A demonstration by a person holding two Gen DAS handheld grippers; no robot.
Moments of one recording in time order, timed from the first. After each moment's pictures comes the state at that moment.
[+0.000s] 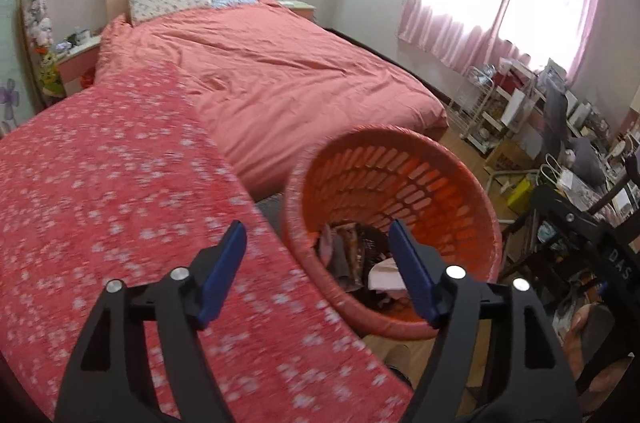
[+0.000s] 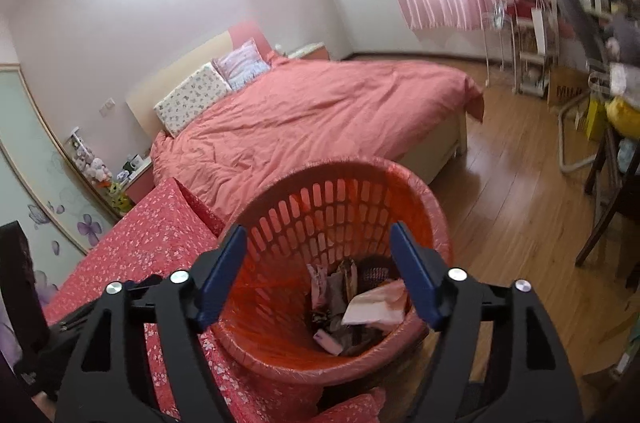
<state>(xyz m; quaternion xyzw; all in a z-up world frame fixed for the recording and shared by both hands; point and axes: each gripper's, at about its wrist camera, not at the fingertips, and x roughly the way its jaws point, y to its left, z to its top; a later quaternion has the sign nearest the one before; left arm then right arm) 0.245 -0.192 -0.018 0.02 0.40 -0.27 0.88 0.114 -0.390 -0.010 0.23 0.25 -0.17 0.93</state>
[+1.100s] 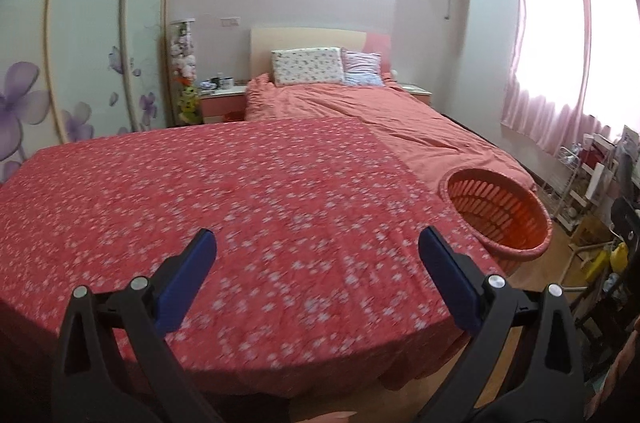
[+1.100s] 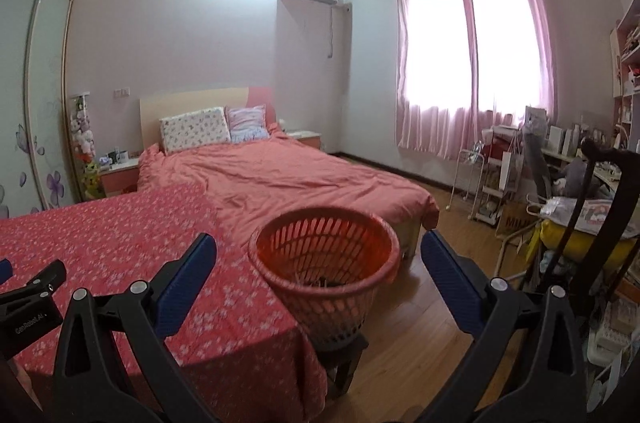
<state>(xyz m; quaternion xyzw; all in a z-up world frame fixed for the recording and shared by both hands) 0.035 0.014 0.034 -0.01 0.26 -0.05 0.96 -0.011 -0.243 0.031 0.04 0.15 -0.23 0.96</state>
